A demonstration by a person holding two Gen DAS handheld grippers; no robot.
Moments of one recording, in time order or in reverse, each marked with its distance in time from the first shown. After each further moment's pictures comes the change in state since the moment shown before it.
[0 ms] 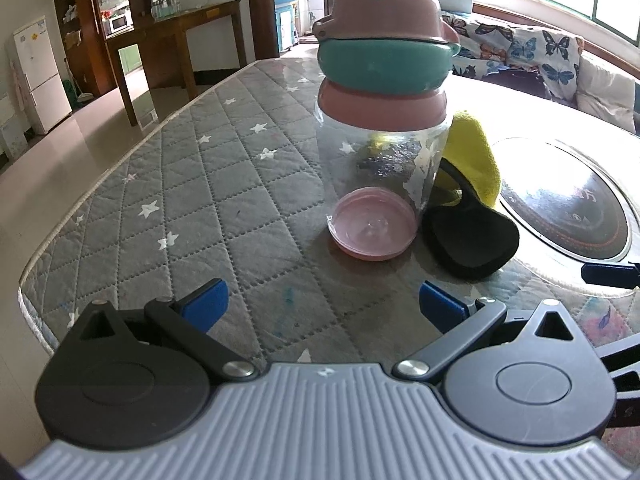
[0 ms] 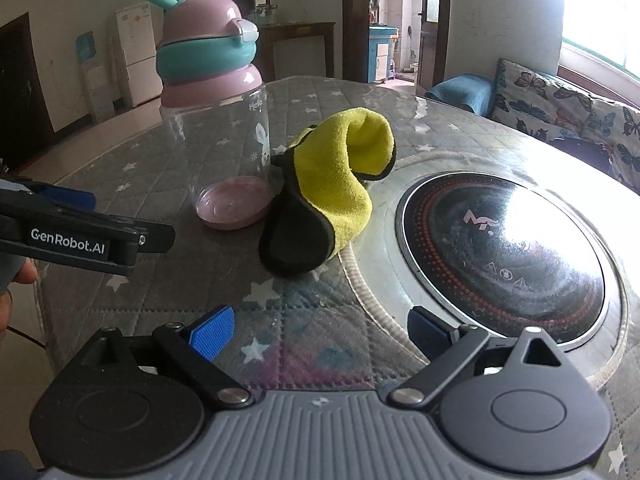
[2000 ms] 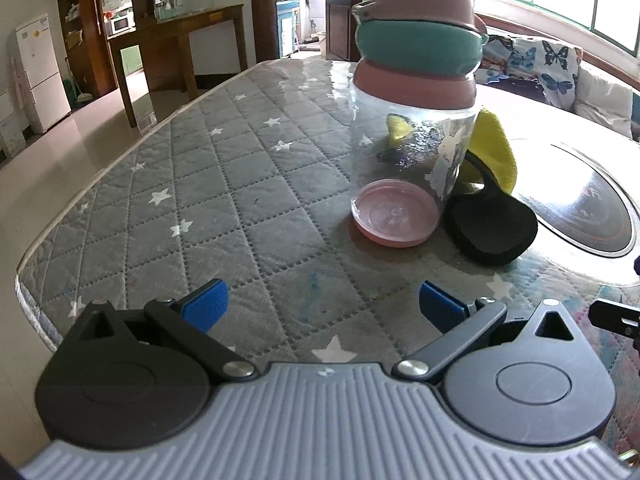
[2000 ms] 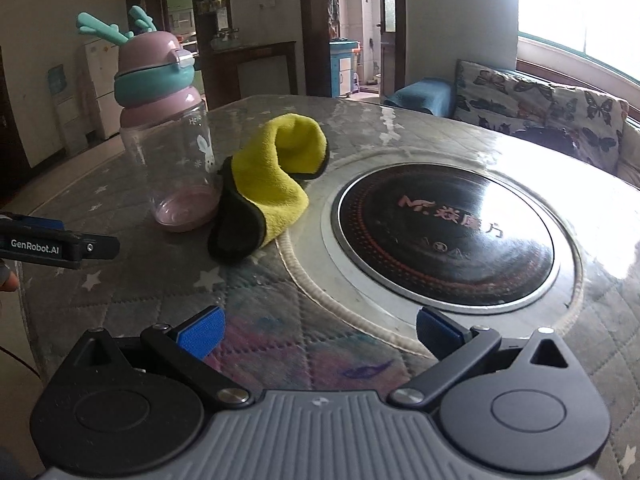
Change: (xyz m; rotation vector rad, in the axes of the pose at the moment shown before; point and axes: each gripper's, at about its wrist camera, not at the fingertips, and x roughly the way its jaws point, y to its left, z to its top) left arm 0.006 0.022 -0.016 -0.016 -0.034 -0.022; right arm -0.030 -0.034 -0.025 0.087 -0.067 -0.062
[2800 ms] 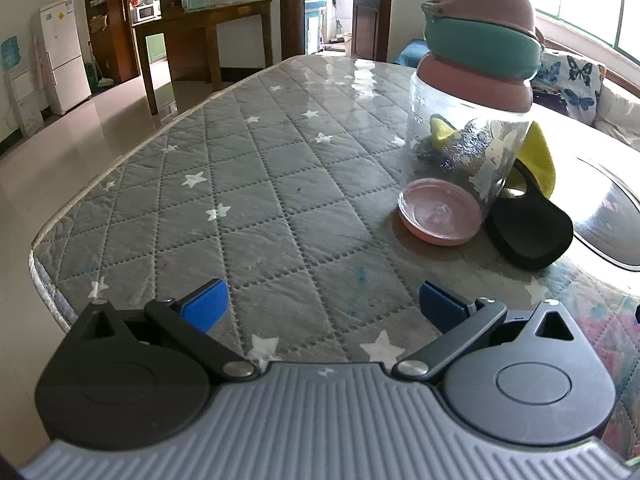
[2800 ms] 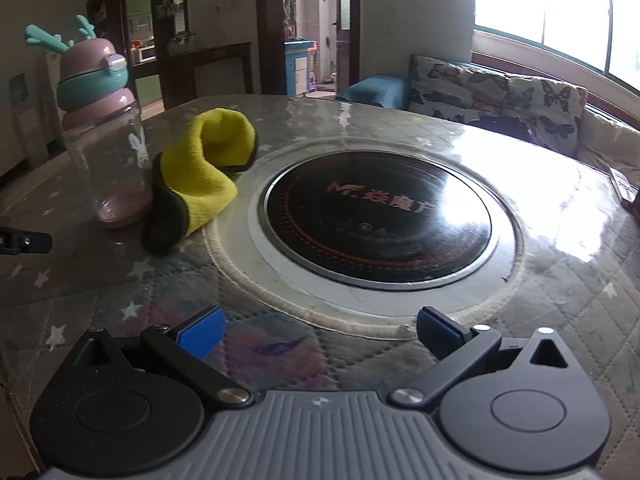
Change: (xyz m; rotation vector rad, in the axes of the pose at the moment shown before) left arm 0.005 0.027 -0.009 -0.068 0.007 0.049; right arm -0.008 -0.033 -0.015 0.054 0.005 -0.115
